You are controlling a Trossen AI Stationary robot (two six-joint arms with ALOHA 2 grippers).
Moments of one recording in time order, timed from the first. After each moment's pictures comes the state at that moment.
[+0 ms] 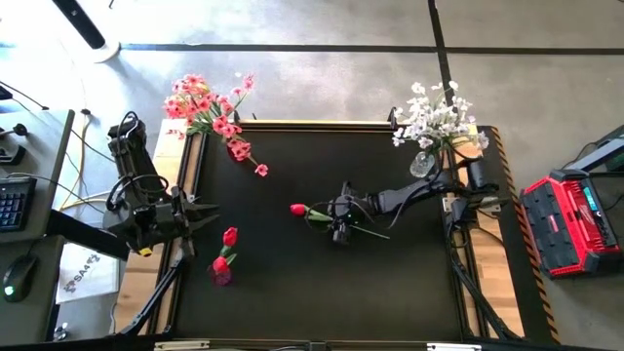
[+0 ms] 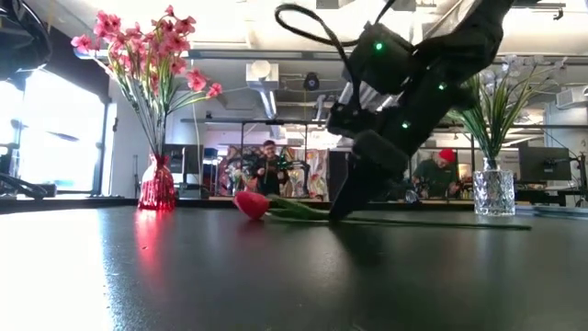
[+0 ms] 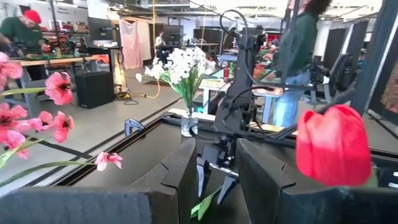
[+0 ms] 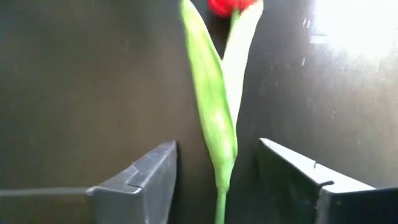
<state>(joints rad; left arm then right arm) -1.20 0.72 0.46 0.59 -1.57 0.26 0.04 1.82 0.84 0.10 0.12 0.19</state>
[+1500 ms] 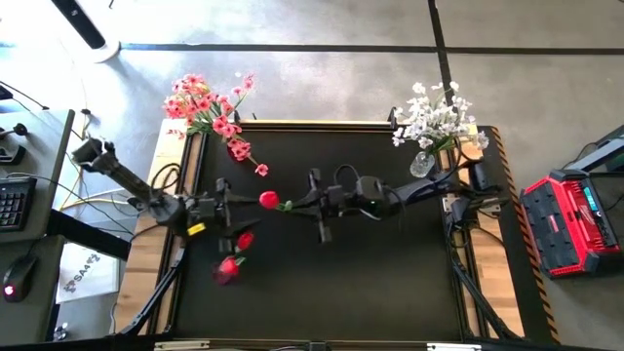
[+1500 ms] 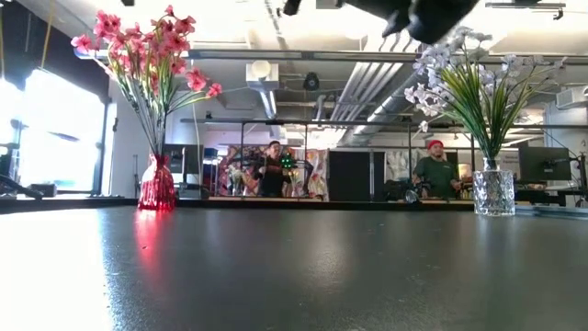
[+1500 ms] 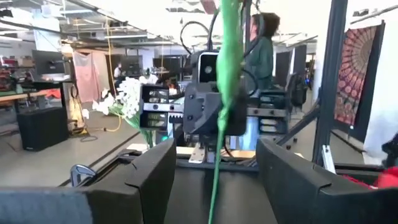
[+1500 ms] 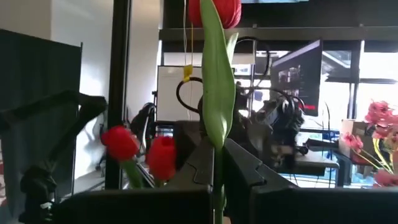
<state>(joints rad) -0.60 0.88 0.46 0.64 -0.78 0.15 0.10 1.79 1.06 1.09 -0.13 -0.03</state>
